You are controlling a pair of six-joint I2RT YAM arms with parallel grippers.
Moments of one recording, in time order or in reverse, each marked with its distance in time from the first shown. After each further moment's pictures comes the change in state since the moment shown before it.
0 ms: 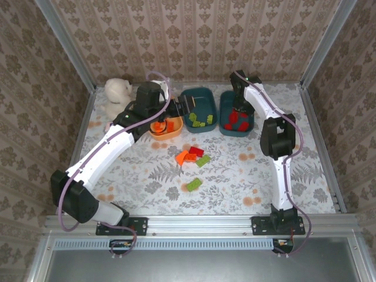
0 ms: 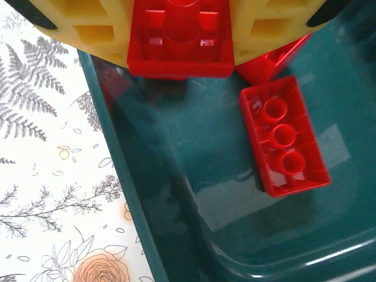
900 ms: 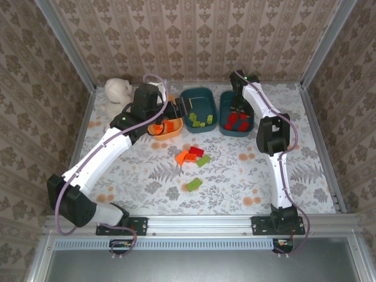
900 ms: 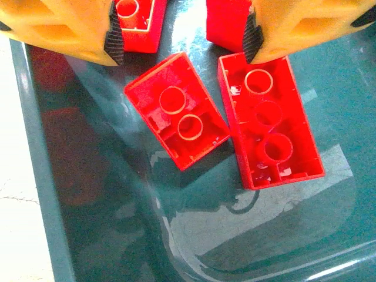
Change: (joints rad) left arm 0.000 -0.053 -0.028 -0.053 -0.043 0.000; right arm -0.018 0.131 0.173 -0.069 -0.089 -0.041
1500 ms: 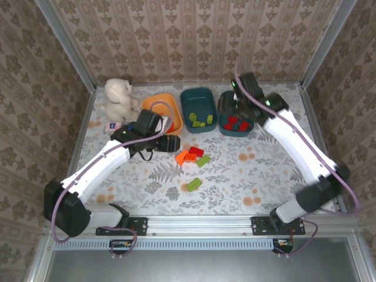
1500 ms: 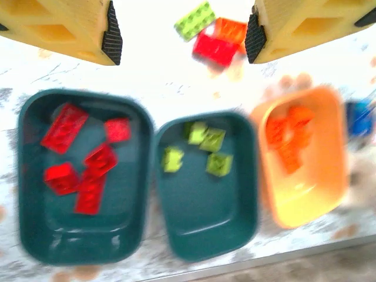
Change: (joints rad) left arm -0.014 -0.087 -0.254 -0.321 -0.022 0.254; right arm 0.298 -1.011 -0.746 0.328 -0.103 -0.120
